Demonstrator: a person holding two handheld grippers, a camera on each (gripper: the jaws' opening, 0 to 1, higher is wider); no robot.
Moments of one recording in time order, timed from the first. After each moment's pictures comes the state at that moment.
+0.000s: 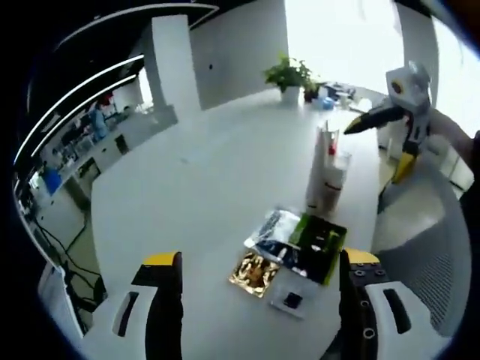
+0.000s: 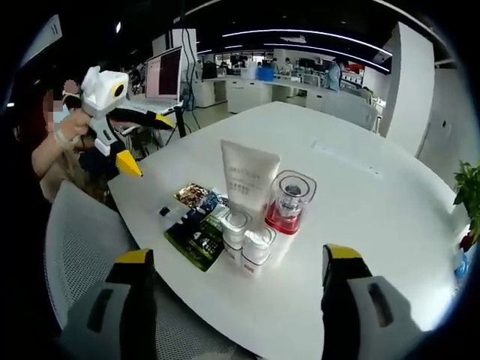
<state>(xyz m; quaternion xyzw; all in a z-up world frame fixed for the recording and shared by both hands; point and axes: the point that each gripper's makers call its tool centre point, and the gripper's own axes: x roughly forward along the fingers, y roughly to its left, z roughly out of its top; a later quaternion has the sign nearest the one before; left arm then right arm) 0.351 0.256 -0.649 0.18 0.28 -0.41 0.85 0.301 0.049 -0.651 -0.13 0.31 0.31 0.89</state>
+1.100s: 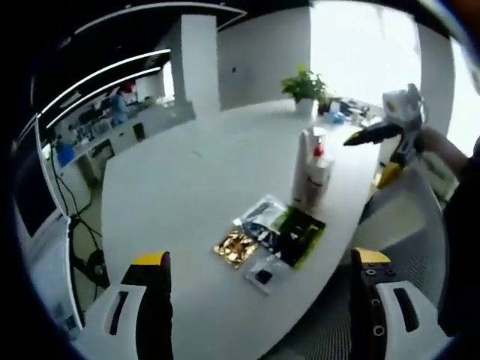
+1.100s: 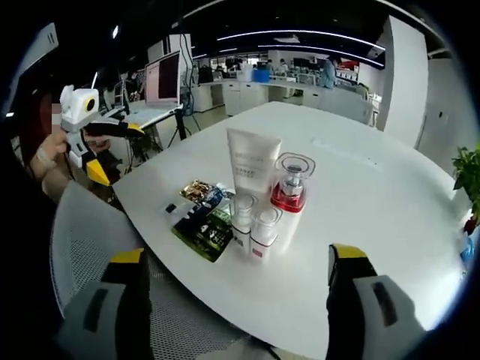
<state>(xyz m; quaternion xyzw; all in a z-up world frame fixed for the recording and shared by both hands) 0.292 0.283 -0.646 0.12 0.28 -0.37 0.88 0.279 0.045 -0.656 -0.10 0.31 0.31 0.89</state>
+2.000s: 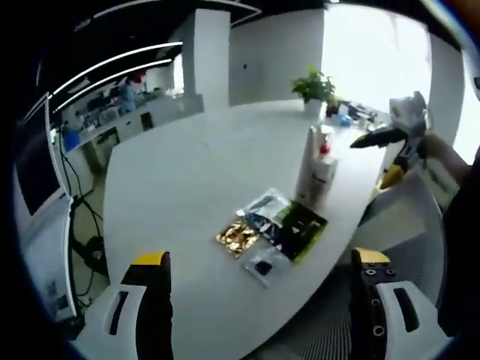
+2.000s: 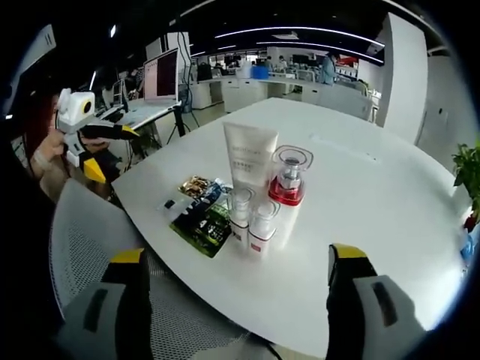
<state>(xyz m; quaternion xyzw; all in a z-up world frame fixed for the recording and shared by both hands) 0.290 0.292 -0.651 0.10 0.30 -0.35 0.88 0.280 0.038 -0.662 -0.10 0.32 0.31 0.89</state>
